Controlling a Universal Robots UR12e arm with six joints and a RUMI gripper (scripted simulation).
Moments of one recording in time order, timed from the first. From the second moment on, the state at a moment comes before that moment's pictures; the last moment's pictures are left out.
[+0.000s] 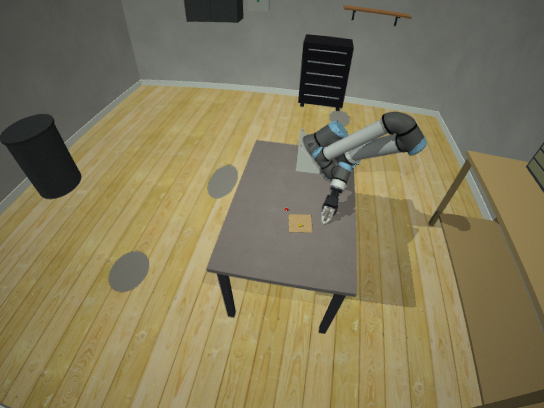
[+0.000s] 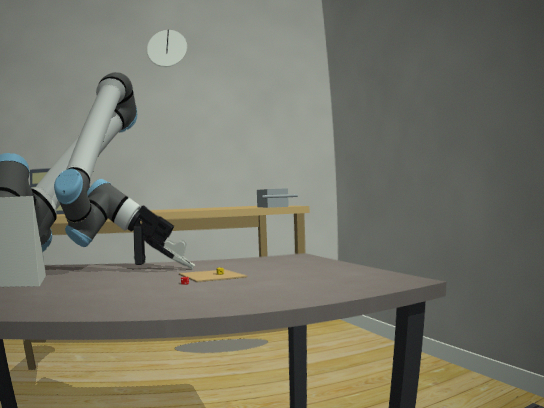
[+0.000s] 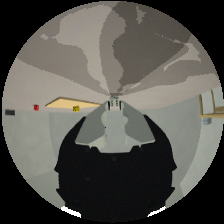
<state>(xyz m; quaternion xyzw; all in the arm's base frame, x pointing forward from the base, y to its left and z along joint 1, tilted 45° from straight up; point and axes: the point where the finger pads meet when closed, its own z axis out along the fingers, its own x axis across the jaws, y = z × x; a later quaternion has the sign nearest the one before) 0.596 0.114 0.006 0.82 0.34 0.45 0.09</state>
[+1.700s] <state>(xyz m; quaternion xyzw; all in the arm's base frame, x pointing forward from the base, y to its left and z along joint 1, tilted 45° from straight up) 0.596 0.114 0.006 0.82 0.34 0.45 0.09</state>
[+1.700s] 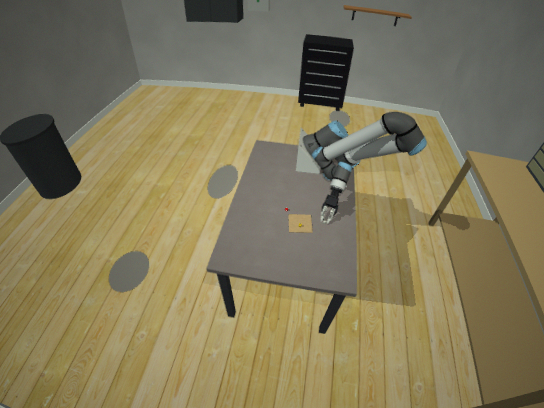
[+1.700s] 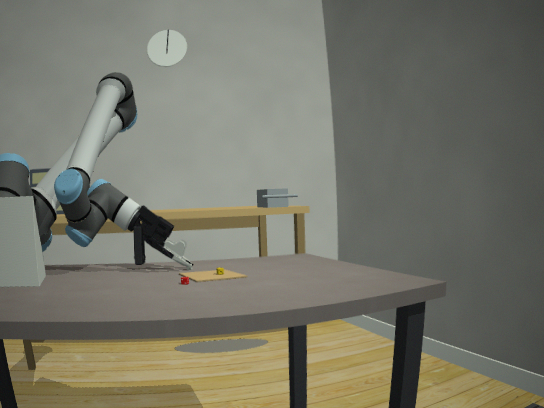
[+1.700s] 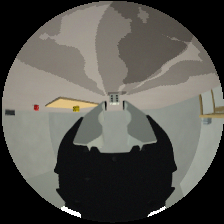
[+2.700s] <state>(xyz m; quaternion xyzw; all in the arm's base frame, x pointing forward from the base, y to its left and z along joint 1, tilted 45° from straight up) 0.561 0.105 0.034 0.82 0.34 0.45 0.09</state>
